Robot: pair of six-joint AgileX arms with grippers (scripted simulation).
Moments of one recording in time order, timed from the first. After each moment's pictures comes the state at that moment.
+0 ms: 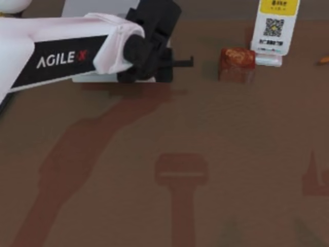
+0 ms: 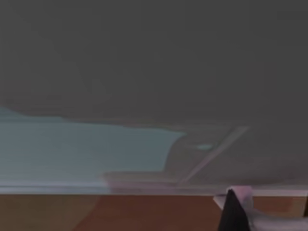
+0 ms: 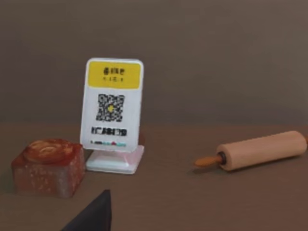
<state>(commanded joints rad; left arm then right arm) -0.58 2.08 1.53 -0.41 -0.32 -0.46 0.00 0.00 0.00 0.00 0.00 0.00</state>
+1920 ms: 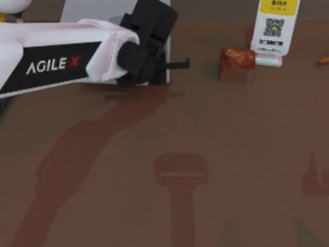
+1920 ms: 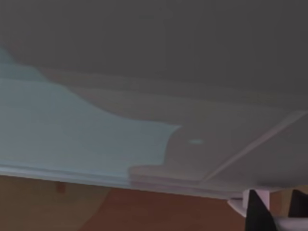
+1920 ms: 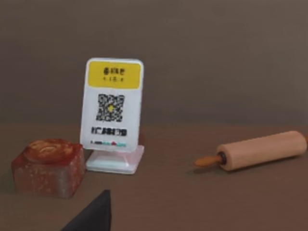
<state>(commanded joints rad) -0.58 2.02 1.44 -0.37 -0.35 -0.49 0.00 0.00 0.00 0.00 0.00 0.00</state>
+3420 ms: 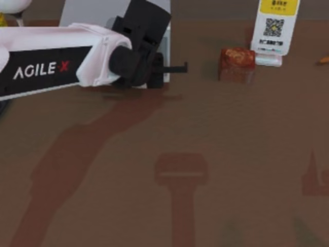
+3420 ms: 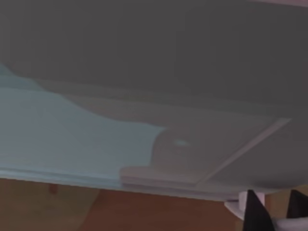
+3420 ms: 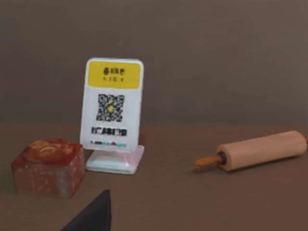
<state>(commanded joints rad) -0.57 1.97 1.38 -0.32 -0.31 -0.42 0.00 0.00 0.00 0.00 0.00 0.00</state>
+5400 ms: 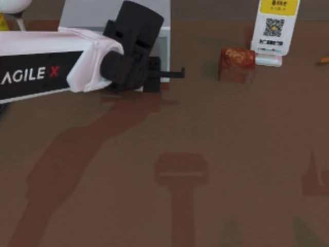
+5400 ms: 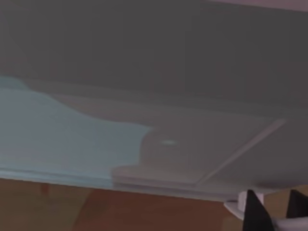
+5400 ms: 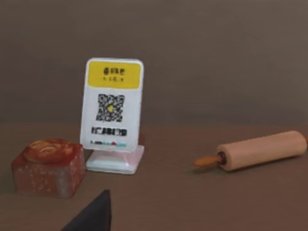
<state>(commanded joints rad) -0.56 1.93 1.31 -0.28 -0.27 -0.36 0.00 0.00 0.00 0.00 0.00 0.00</state>
